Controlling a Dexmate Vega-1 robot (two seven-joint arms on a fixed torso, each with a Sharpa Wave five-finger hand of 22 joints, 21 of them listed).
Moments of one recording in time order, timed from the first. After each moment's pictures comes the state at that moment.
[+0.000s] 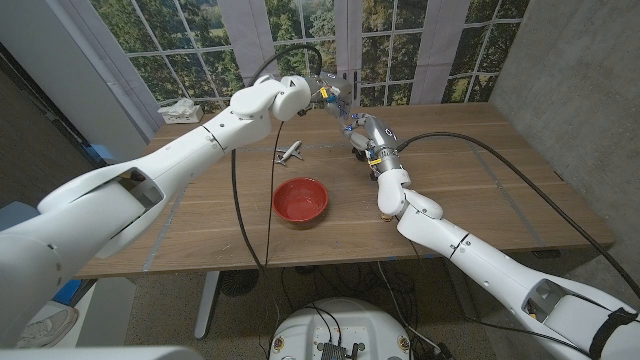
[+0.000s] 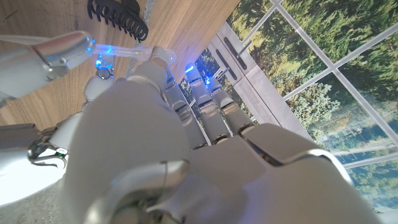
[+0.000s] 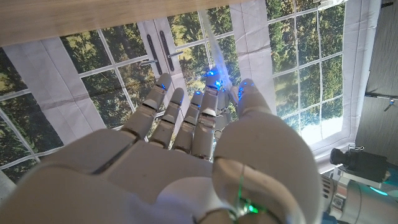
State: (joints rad) left arm 0.17 0.56 0.90 -1.59 0.85 0.06 -0.37; left_hand 1.26 0.11 0.31 -0.18 0.20 1.04 -0.10 0.30 0.23 1.09 -0.17 0.32 0.35 0.78 -0.08 0.23 0.21 0.43 -0.03 0.22 0.19; right arm -0.72 -0.44 -0.76 -1.64 -0.42 -0.28 -0.57; right_hand 0.95 0.10 0.25 -0.17 0.18 0.98 0.01 0.30 0.23 0.53 -0.12 0.26 0.27 0.31 -0.04 0.43 0.43 0.47 0.01 0.35 0.19
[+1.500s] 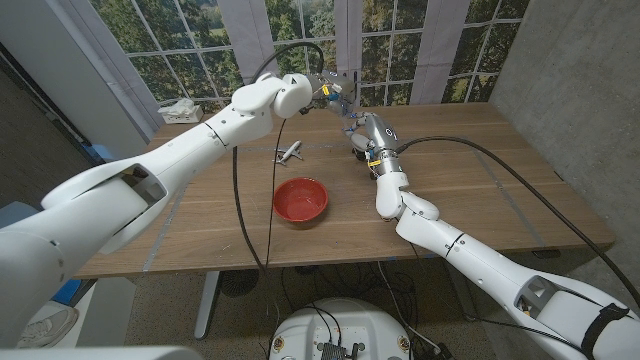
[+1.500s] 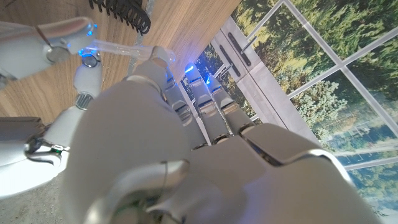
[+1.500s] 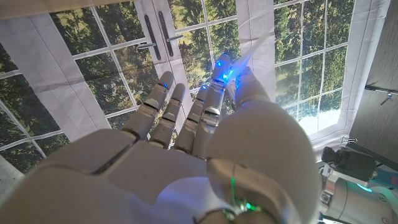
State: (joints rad) left arm 0.15 0.55 0.91 -1.56 0.82 0.05 -0.35; left_hand 1.26 0.11 0.30 -0.17 0.20 1.00 -0.09 0.29 0.23 1.08 -0.17 0.31 0.36 0.78 -0.09 0.23 0.21 0.43 -0.03 0.22 0.19; right arm -0.70 -0.42 -0.77 -1.54 -0.46 -0.20 -0.66; right_hand 1.09 0.06 0.26 -0.17 0.18 1.14 0.01 0.42 0.29 0.64 -0.17 0.30 0.30 0.35 -0.04 0.46 0.44 0.51 -0.02 0.37 0.19
